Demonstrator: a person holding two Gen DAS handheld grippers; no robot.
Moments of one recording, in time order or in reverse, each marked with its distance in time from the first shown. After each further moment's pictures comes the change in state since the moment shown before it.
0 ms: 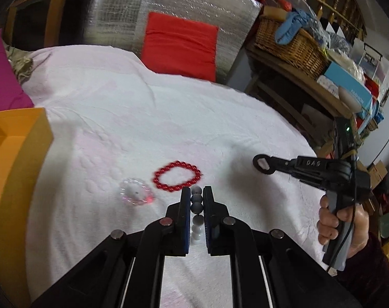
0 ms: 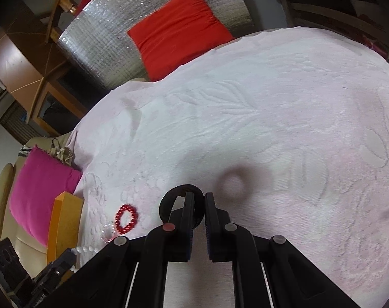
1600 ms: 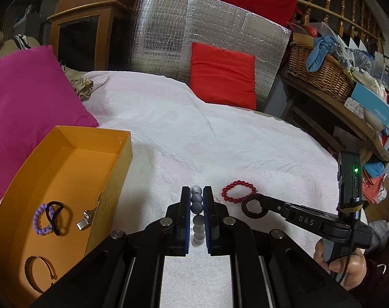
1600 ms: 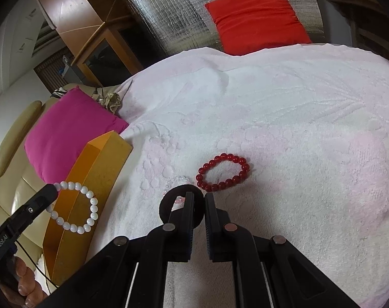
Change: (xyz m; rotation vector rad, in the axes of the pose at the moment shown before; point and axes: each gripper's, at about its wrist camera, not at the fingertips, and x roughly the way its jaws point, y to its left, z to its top) left arm -0.076 0.048 -0.004 -0.017 -0.135 0.225; right arm 0.030 0.120 -0.079 -0.260 0.036 0.133
